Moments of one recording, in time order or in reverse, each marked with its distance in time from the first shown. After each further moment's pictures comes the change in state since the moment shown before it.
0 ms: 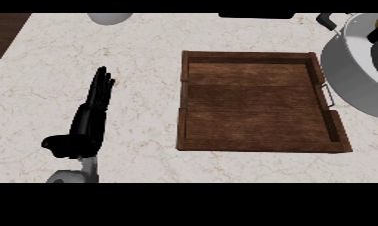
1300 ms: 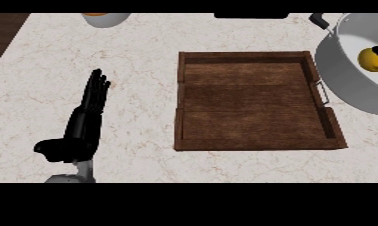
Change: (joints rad) left arm 0.029 -0.001 0.015 -0.033 -0.005 -0.005 0.012; right arm 0.188 0.029 -0.333 -0.068 -0.445 -0.537 -0.399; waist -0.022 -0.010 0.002
